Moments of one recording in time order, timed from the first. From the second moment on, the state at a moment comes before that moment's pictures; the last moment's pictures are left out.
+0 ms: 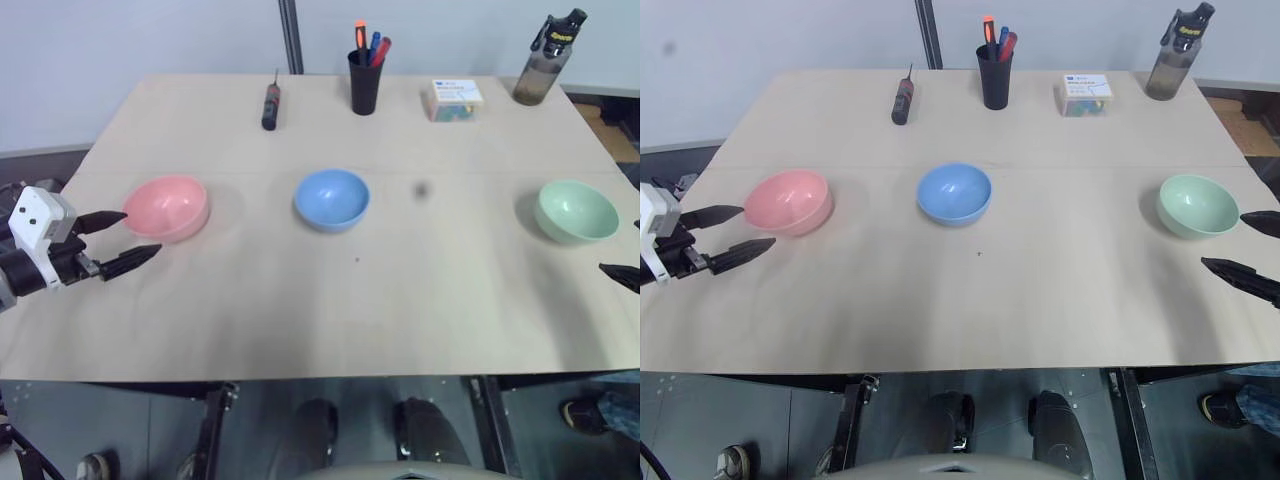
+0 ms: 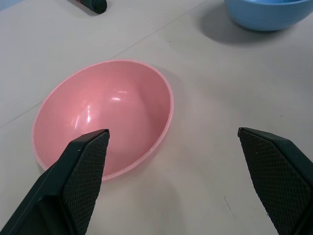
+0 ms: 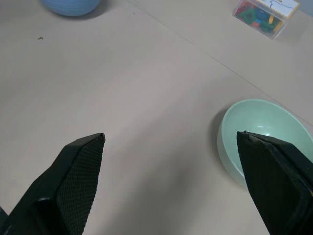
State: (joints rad) left arm -0.19 1.05 0.46 0.38 -0.40 0.16 -1.19; right arm 0.18 -1.07 -0.82 -0.29 0.56 0.62 1.16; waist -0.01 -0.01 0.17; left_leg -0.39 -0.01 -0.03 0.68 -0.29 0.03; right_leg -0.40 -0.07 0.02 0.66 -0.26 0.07
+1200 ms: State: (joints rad) left arm -0.27 1.04 0.05 0.00 0.09 0.40 -0.73; right arm -0.43 -0.66 0.01 -0.47 0.59 0.54 0.98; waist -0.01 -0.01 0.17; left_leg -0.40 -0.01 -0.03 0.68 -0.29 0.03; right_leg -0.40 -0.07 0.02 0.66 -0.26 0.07
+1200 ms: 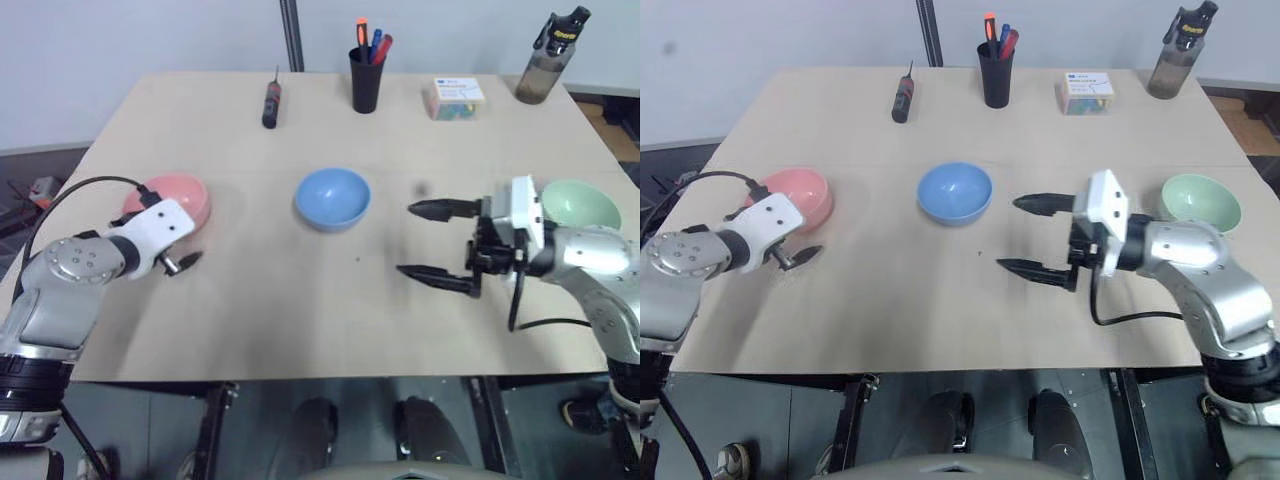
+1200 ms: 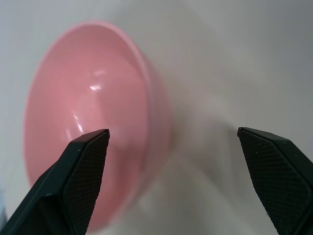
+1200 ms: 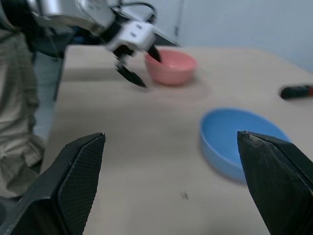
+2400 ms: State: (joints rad) left arm -0.42 0.89 -0.28 -0.23 -0.05 0.04 -1.25; right arm -0.17 -0.76 -0.18 -0.60 0.58 0.55 0.82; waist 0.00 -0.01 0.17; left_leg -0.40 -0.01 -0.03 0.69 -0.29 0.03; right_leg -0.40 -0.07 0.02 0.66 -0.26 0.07
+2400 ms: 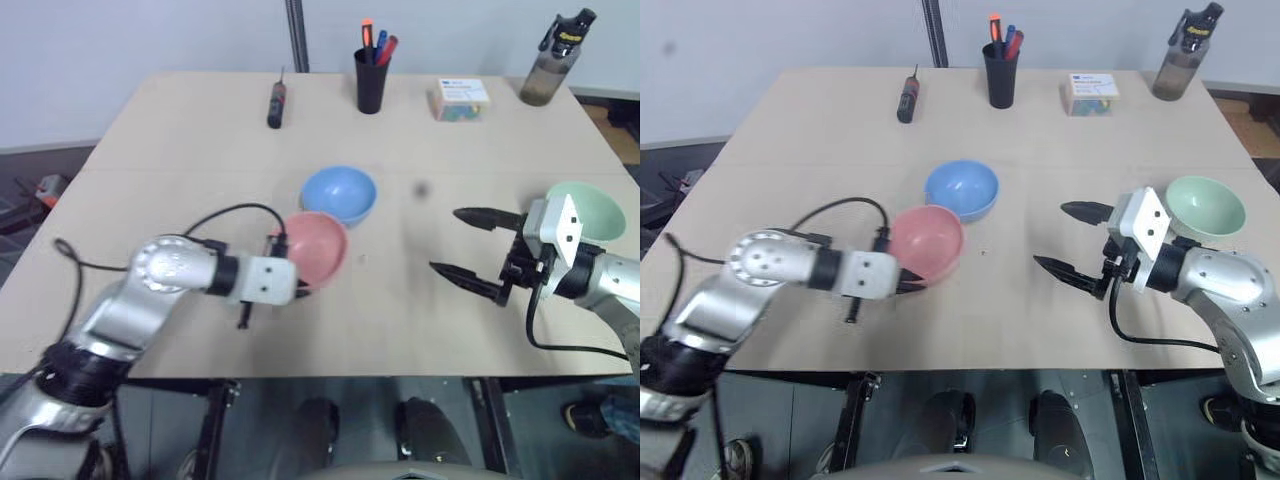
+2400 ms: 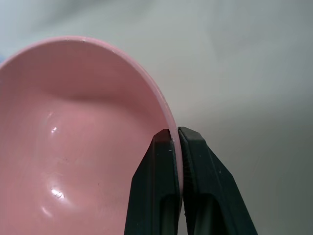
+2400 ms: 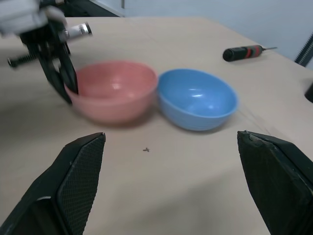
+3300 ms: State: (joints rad) left arm -0.58 0.70 -0.40 -0.06 -0.06 -0.14 -1.40; right arm -0.07 -0.81 -0.28 -0.71 0.65 0.61 0.74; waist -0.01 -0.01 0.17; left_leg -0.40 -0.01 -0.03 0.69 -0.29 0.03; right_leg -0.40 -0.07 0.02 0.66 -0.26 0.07
